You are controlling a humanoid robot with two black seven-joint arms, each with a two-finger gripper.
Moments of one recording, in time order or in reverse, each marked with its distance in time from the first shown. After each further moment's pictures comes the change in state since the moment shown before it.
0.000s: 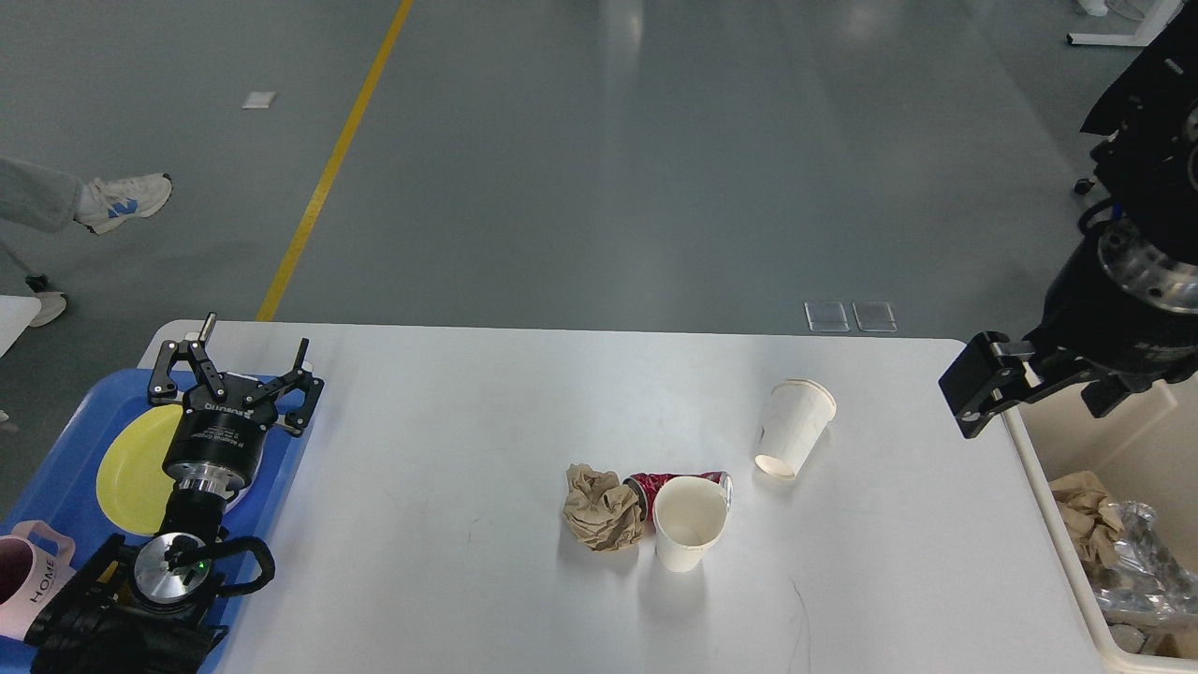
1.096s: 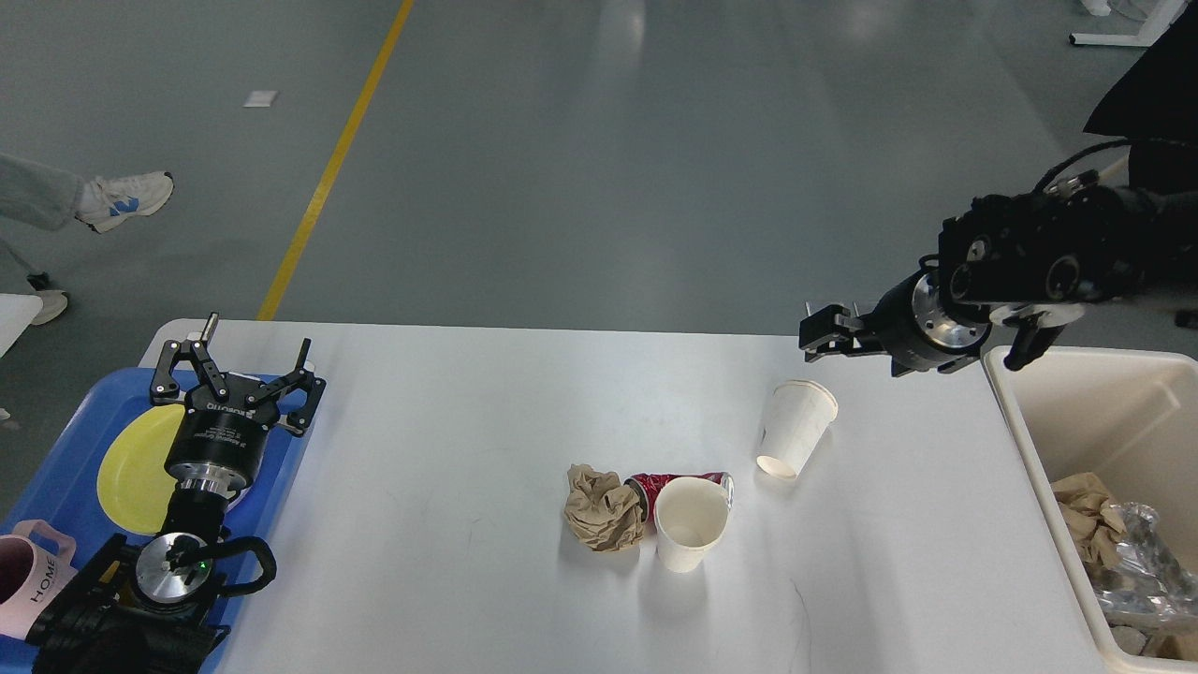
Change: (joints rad) left arm 0.000 -0.003 0.002 -0.002 0.000 -0.002 0.002; right arm -0.811 0.062 0.304 -0.616 0.189 -0.422 -0.001
